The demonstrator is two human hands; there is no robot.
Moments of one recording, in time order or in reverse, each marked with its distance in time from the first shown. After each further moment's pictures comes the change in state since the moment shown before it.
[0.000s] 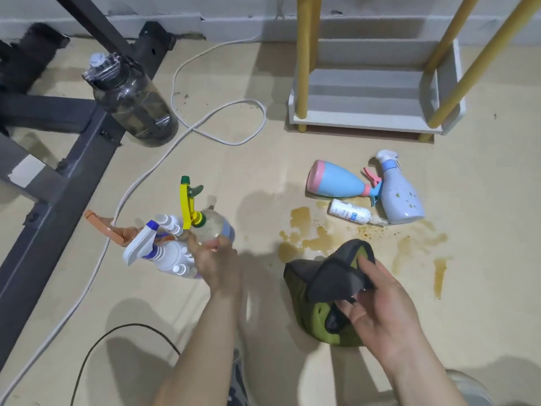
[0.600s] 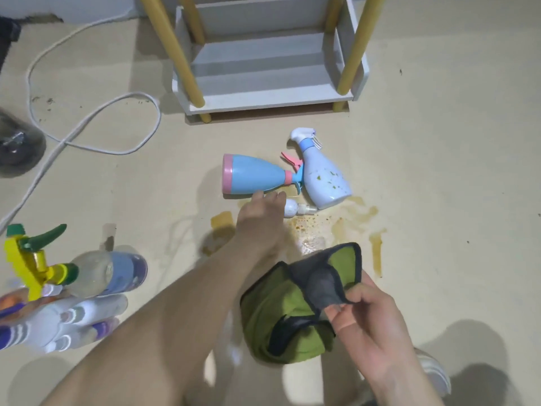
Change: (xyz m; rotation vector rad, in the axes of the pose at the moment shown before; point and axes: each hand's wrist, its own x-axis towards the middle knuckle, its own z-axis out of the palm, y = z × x) left_hand -0.070 -0.019 0.210 1.246 -0.824 1.254; right_hand 0.035 -0.036 -0.080 0.336 0.054 -0.030
